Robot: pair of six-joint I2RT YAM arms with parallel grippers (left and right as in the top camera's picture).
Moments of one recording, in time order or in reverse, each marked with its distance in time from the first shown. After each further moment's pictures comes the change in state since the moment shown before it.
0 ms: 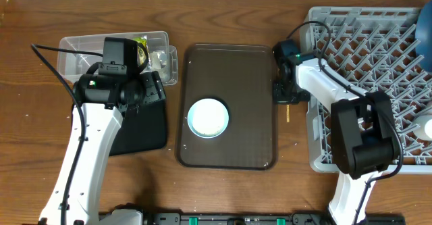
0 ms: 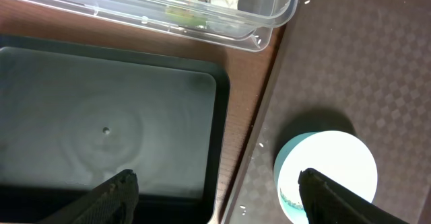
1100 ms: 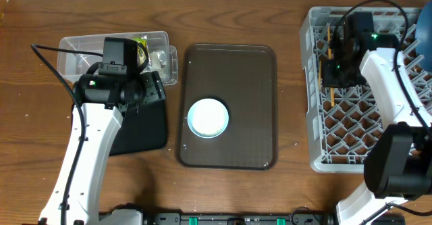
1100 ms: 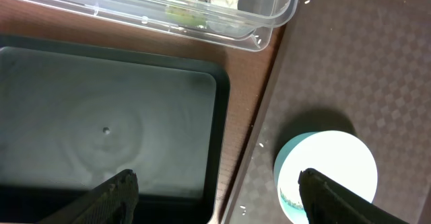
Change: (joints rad) left arm 0.000 0.000 0.000 0.000 0.000 0.000; right arm -0.314 -0.203 0.108 -0.187 -0.078 -0.330
